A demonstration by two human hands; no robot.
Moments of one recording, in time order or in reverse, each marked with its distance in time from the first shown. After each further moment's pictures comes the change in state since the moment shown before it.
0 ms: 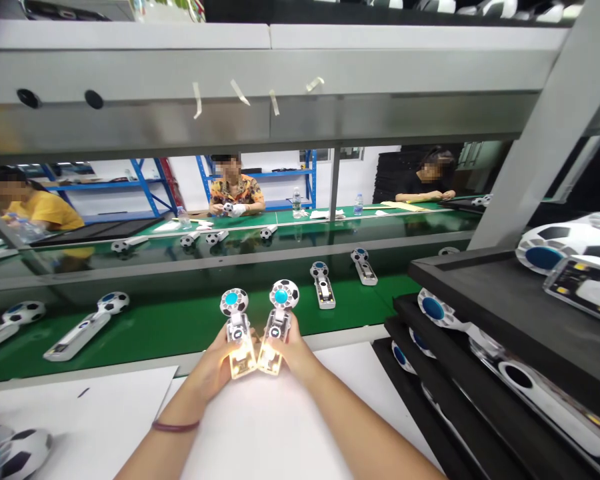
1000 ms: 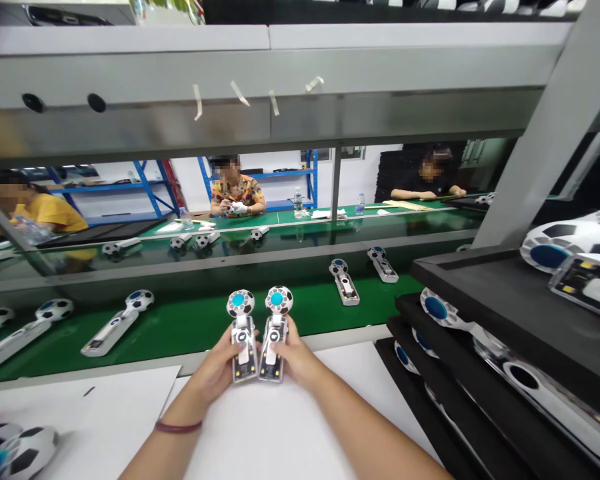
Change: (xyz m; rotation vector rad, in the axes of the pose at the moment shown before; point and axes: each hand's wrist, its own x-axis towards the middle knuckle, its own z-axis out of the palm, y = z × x) left_hand -0.005 0.001 0.004 0.020 -0.060 -0.033; right_hand -0.009 -0.012 0.013 0.147 0.009 0.153
